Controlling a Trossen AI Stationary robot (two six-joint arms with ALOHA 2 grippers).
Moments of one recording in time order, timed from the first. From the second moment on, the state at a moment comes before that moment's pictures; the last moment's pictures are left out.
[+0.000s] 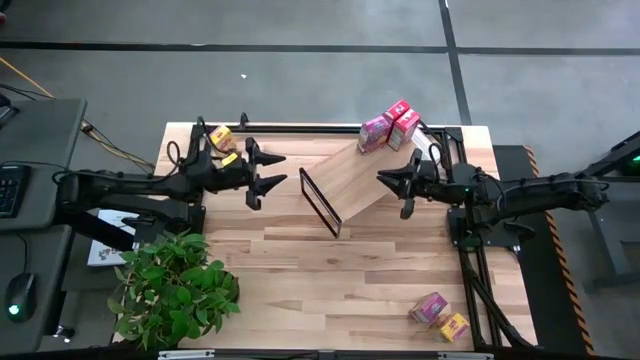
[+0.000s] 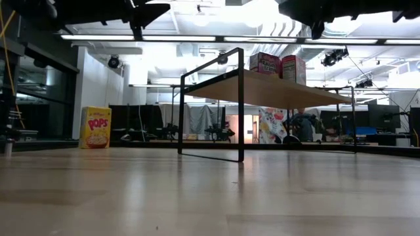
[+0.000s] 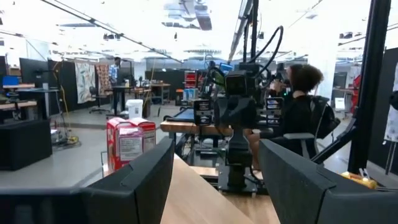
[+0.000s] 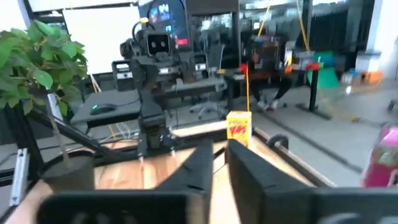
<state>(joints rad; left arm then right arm) 0.20 0.96 0.45 0.75 0.07 -0.02 -0.01 0.79 0.50 0.35 0.23 0.08</state>
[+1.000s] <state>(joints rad) 0.20 0.96 0.45 0.72 0.07 -0.03 0.70 1.63 1.57 -1.43 -0.16 0.87</state>
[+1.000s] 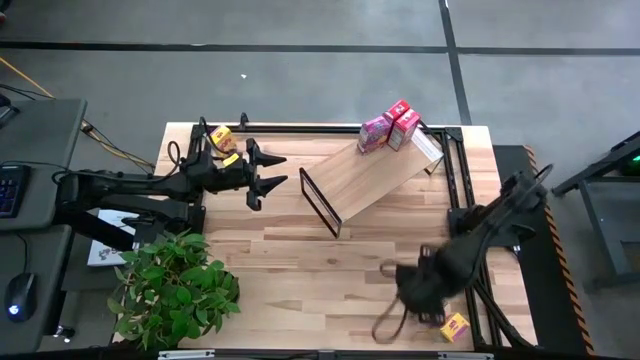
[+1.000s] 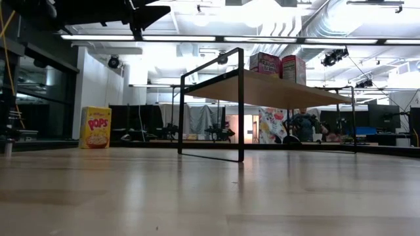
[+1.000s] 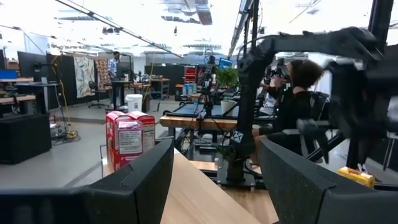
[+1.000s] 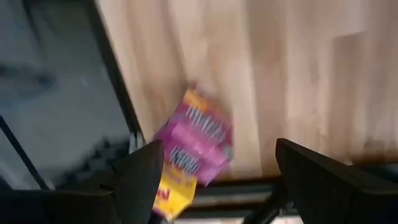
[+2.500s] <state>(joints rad) 0.20 0.96 0.45 0.70 0.07 -0.01 0.89 1.84 1.58 -1.47 -0.10 0.73</state>
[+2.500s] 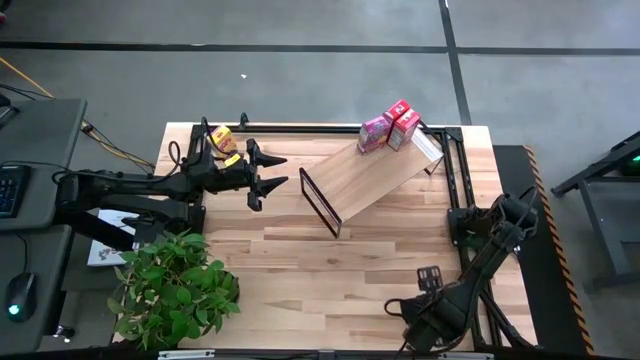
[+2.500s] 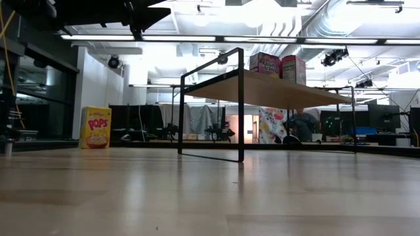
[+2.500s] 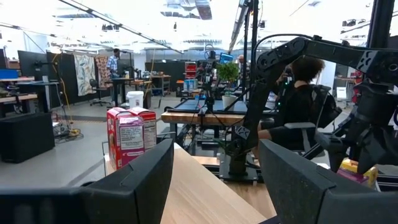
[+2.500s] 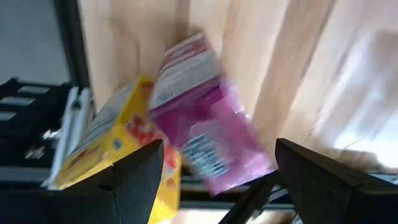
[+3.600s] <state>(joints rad) 0.20 0.96 0.45 0.70 0.07 -0.01 0.87 1.84 1.42 -1.32 -0.11 0.70</state>
